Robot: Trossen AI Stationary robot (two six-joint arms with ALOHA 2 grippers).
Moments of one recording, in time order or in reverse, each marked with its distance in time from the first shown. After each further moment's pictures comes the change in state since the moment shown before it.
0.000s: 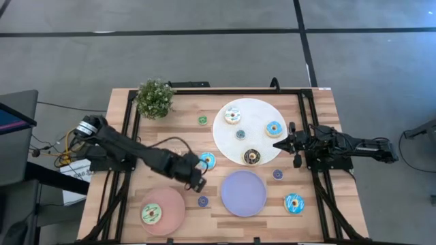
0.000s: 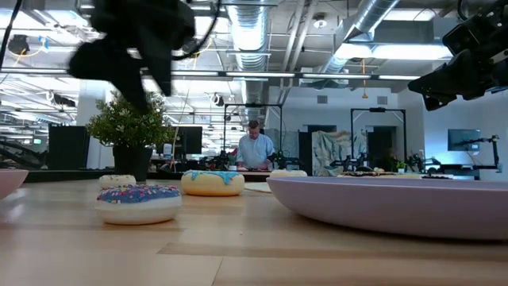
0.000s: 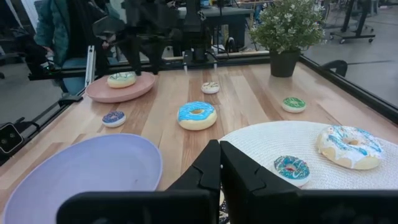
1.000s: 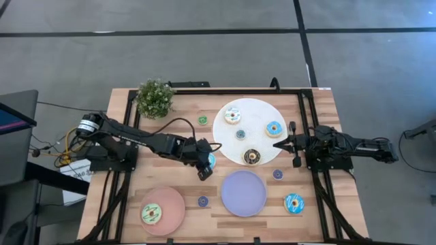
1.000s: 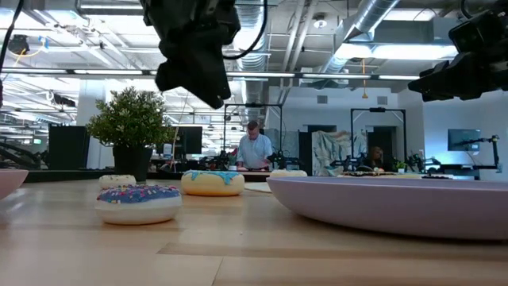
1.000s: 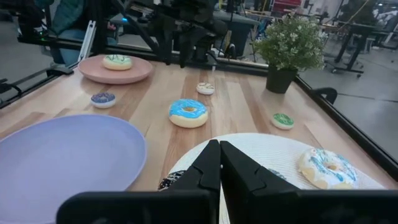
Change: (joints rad) left arm 0.182 0.000 0.000 0.185 -0.006 0.613; right arm 0.000 0.000 0.000 0.001 -0.001 -0.210
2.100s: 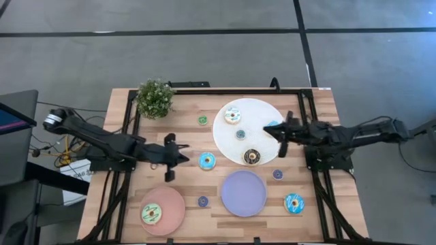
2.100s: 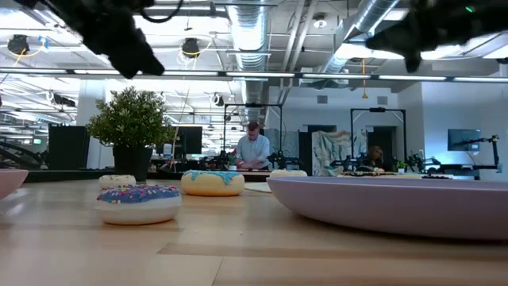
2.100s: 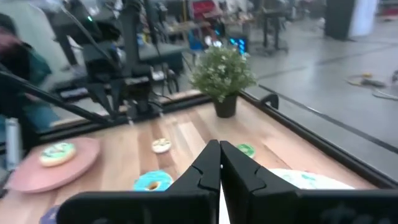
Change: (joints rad) left arm -0.125 -0.608 -0.560 0.332 -0.129 0.413; right arm 0.169 0.612 0.317 0.346 0.475 0.333
